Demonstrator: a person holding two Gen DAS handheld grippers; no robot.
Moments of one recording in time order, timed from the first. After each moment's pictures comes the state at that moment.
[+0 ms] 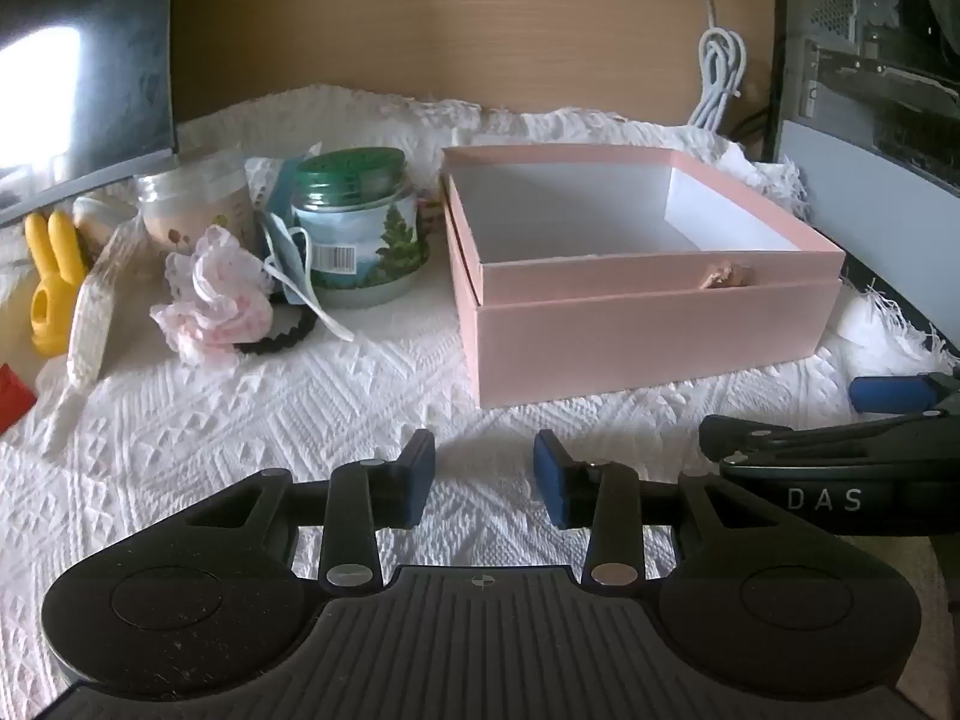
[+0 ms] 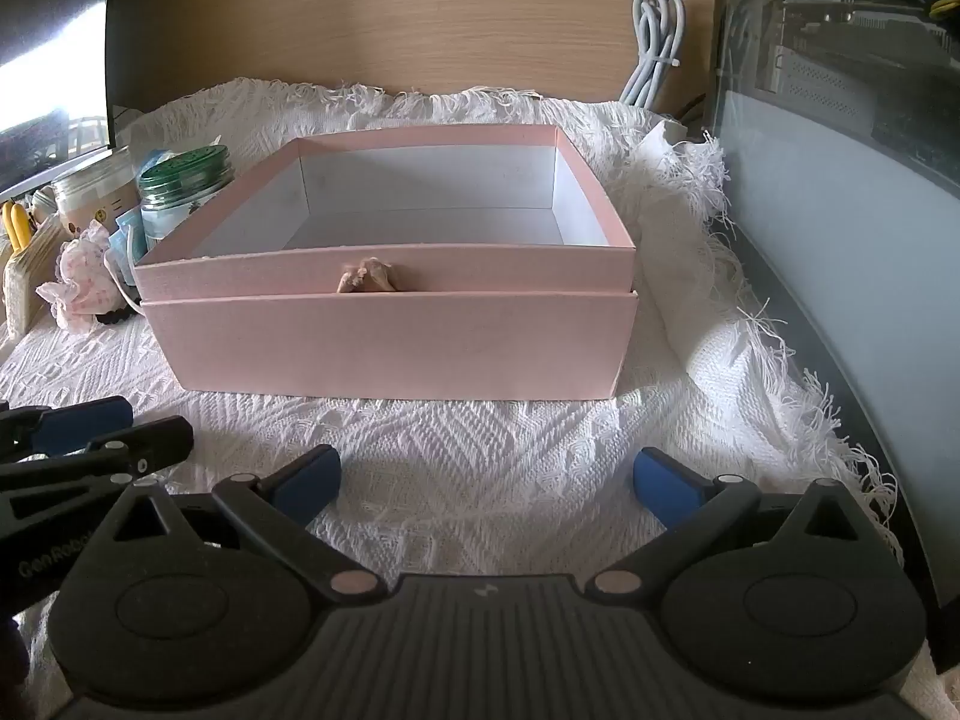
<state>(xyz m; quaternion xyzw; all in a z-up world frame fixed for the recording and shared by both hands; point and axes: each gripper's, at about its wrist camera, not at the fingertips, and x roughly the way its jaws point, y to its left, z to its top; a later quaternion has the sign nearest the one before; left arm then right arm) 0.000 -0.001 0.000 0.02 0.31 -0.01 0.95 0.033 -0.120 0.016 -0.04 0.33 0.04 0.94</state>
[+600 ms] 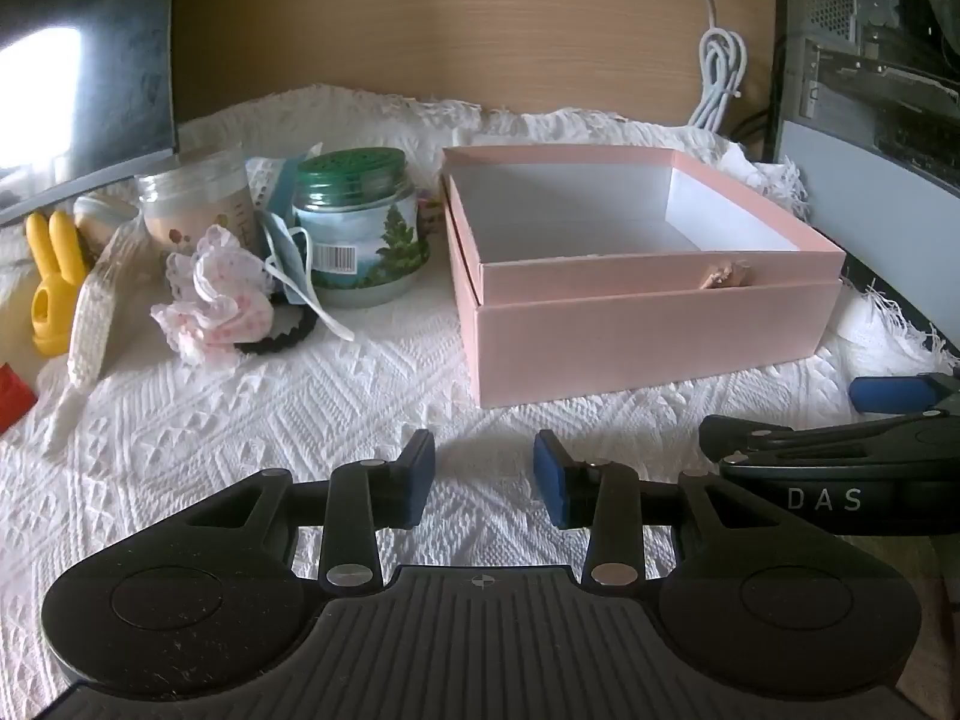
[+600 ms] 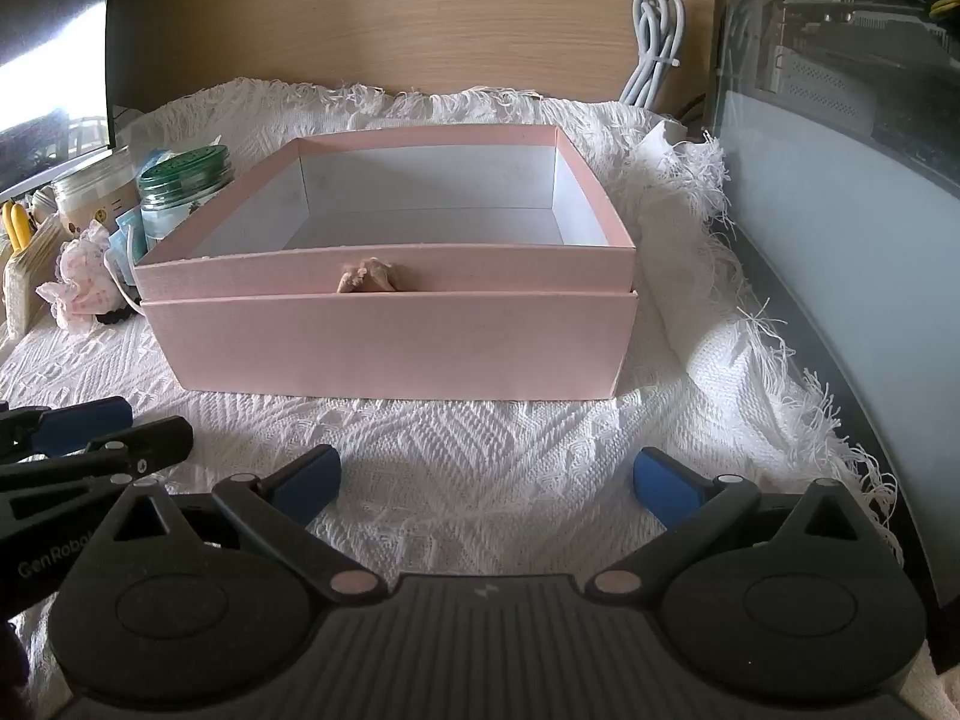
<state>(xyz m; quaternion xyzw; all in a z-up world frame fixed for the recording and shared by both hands) 0.000 0.001 0.002 0.01 0.31 -0.01 0.95 0.034 -0.120 0.015 -0.04 0.33 0.04 0.94</state>
